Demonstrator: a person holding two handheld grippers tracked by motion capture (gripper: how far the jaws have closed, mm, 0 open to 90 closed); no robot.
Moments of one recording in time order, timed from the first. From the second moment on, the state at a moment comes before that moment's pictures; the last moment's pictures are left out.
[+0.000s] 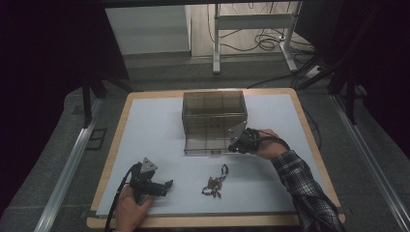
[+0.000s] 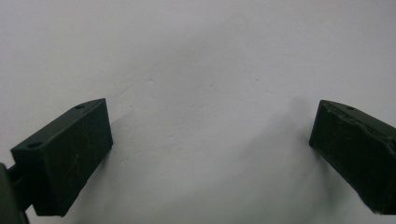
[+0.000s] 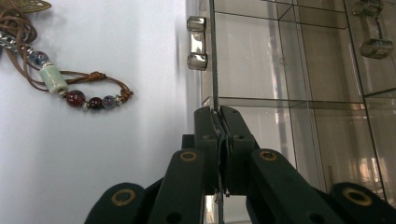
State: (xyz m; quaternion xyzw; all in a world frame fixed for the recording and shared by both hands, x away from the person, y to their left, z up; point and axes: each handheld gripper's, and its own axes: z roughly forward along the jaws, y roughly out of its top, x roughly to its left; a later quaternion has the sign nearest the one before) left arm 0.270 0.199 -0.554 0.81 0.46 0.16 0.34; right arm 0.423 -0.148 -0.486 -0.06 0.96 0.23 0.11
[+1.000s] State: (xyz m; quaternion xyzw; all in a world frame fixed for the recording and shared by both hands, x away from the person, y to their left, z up) left arm 0.270 0.199 -0.554 0.81 0.46 0.16 0.34; right arm 0.419 -0.153 -0.492 -0.06 0.96 0.24 0.11
